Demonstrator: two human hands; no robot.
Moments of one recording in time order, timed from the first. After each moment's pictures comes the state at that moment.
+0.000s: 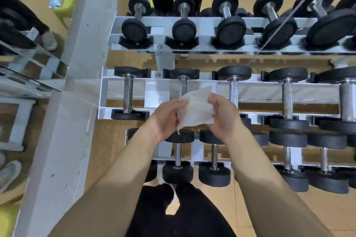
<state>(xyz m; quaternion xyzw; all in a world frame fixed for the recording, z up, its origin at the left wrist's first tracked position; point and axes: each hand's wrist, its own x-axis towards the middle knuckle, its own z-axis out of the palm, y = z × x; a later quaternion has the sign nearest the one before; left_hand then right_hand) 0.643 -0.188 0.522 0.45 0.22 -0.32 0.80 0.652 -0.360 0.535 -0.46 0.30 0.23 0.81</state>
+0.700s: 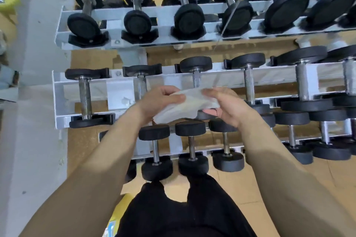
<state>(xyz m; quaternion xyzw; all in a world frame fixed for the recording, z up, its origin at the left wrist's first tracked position) 0.692 -0.270 0.524 0.69 0.06 -0.37 0.62 0.669 -0.495 0.520 -0.58 0.29 0.28 0.71</state>
